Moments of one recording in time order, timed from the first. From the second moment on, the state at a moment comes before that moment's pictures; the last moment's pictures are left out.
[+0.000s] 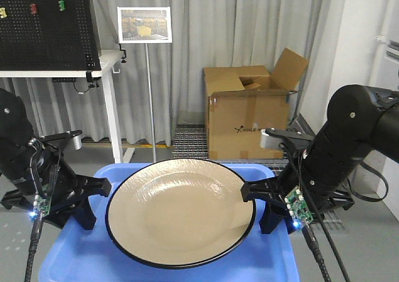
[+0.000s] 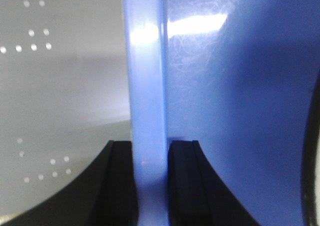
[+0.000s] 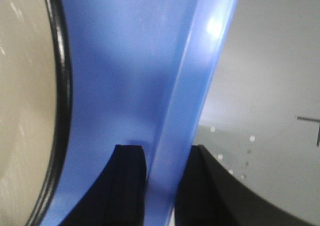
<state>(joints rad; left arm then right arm) -0.20 1.77 -1.67 -0.25 1.27 -0.03 0.31 1.76 -1.66 0.22 1.25 0.08</state>
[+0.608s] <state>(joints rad) -0.20 1.77 -1.67 -0.25 1.27 -0.03 0.31 1.76 -1.66 0.23 1.25 0.08</state>
